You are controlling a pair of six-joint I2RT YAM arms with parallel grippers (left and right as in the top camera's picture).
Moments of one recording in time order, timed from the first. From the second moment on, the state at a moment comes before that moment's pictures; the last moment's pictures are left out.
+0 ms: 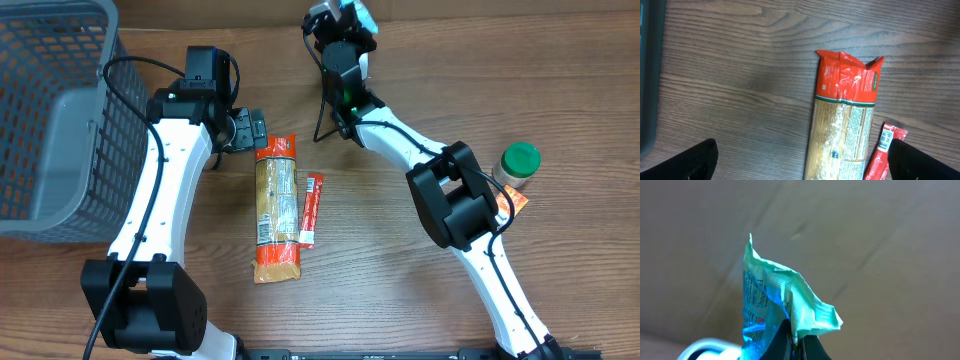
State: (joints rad) left arm -0.05 1.72 1.53 -1.04 -0.11 -0.24; right arm 0.57 2.61 2.07 0.63 0.72 -0.60
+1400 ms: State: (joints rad) left arm -0.05 1.72 1.53 -1.04 -0.11 -0.24; right arm 0.37 1.80 1.70 -1.34 0.21 0.36
